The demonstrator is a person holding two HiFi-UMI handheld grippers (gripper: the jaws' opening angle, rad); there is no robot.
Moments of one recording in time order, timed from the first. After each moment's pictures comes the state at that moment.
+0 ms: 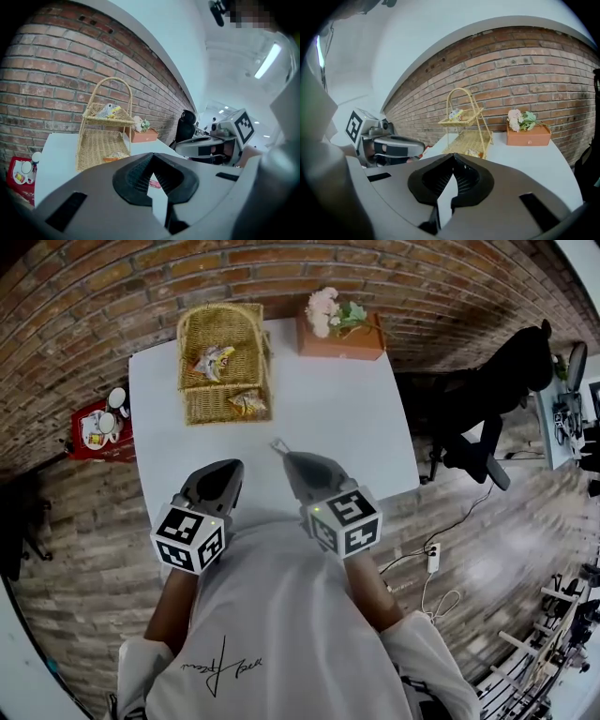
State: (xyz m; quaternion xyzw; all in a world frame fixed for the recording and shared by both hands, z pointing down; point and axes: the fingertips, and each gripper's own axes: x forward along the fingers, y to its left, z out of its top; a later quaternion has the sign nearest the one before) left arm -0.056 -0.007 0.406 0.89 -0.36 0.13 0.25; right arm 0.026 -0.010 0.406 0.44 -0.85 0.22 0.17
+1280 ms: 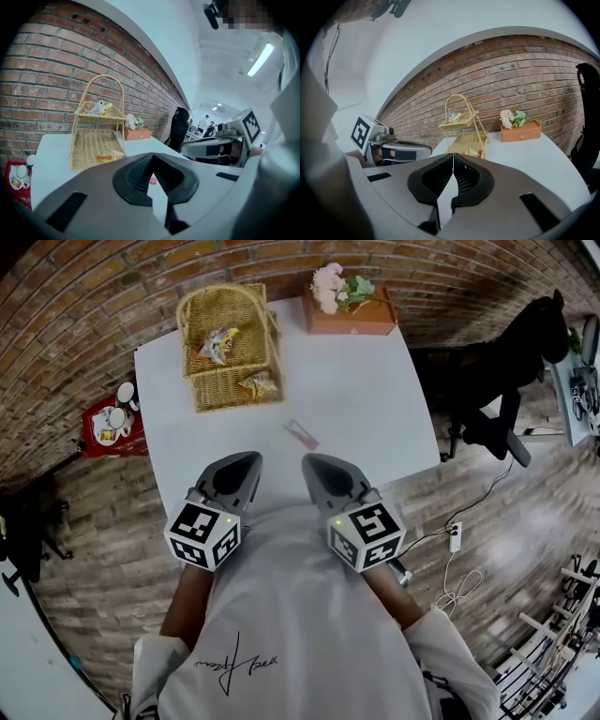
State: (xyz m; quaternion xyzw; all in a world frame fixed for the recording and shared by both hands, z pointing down) left arm -0.044 0.008 0.405 0.91 -0.32 0.14 0.24; right arm 0.033 0.023 0.395 0.49 -0.83 0.23 0.13
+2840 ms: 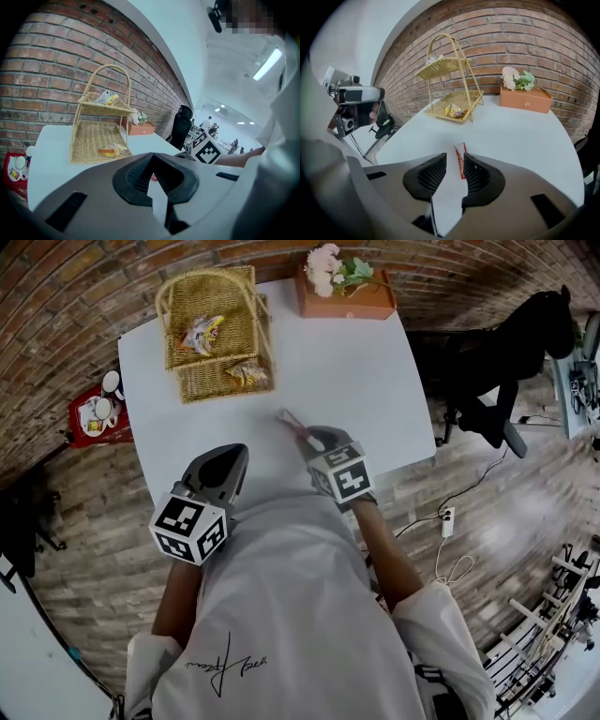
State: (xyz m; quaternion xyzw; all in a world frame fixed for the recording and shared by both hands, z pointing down) left arm -0.049 0.001 0.425 0.89 -0.32 0.15 0.27; right arm 0.066 -0.005 0.550 0.42 -0.79 0.30 0.32
